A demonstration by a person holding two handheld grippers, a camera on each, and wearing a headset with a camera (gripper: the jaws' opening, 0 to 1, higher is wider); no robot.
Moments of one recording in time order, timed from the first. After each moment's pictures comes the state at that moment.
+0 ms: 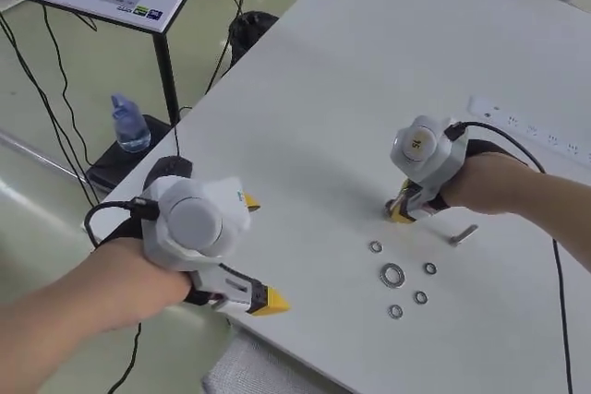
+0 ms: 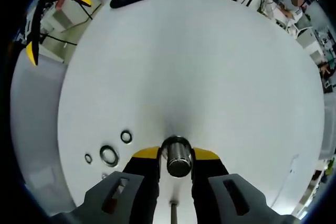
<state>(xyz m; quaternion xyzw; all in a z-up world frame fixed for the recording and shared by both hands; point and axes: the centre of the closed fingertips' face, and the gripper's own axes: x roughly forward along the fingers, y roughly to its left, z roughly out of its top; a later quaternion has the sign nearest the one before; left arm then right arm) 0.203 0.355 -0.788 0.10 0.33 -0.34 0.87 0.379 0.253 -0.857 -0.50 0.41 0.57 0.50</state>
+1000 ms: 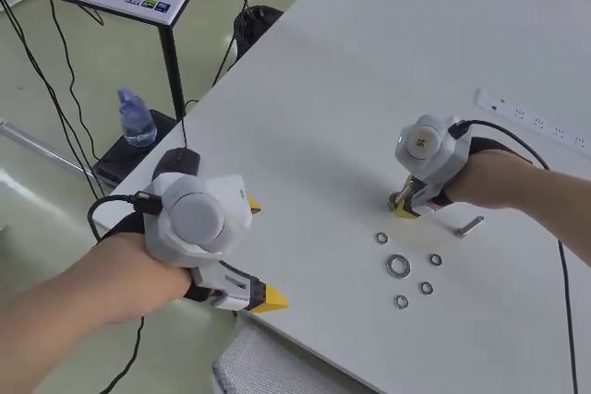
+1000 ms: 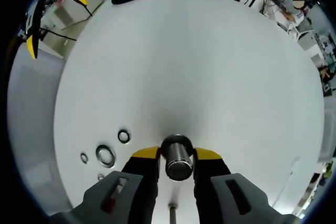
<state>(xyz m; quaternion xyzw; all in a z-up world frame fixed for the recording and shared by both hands) 0.185 0.357 -0.793 0.10 0.35 -0.35 0.86 0.378 0.250 -0.863 -0.50 0.40 0.58 0.50</state>
